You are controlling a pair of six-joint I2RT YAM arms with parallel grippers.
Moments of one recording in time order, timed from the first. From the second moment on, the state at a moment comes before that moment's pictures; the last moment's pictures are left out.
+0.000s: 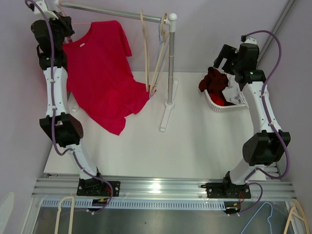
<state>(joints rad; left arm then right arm) 0.24 1.96 2.23 -0.03 0.22 -0.28 0.04 1.66 1.76 -0.50 0.02 0.34</state>
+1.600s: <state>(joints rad) -0.29 1.84 2.21 -0.24 -0.30 -0.11 0.04 1.54 1.68 -0.48 -0.02 0.33</state>
